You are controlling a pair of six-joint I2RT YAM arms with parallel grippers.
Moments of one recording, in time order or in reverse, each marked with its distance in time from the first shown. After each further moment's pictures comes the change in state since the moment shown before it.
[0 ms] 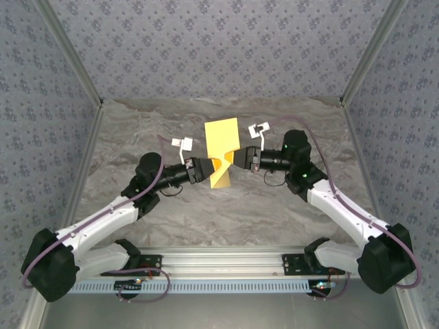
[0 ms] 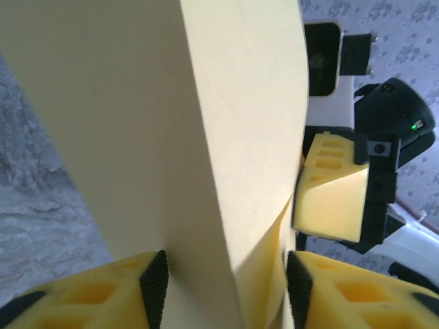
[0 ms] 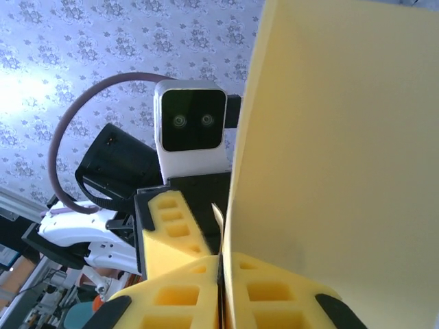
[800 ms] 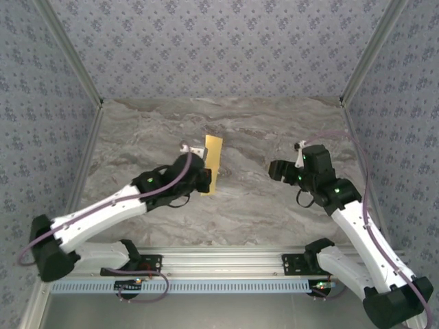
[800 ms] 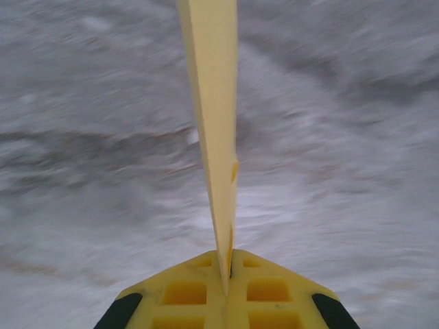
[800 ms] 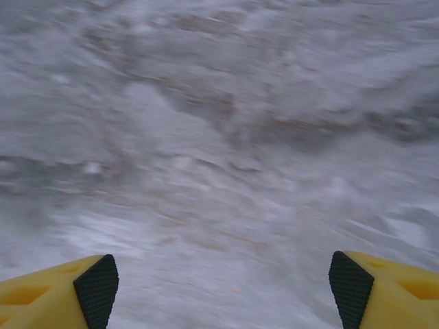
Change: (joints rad) left arm -0.347 0.279 0.525 -1.250 -0.973 0.248; right arm -0.165 -0.336 0.009 -1.088 0.967 -0.430
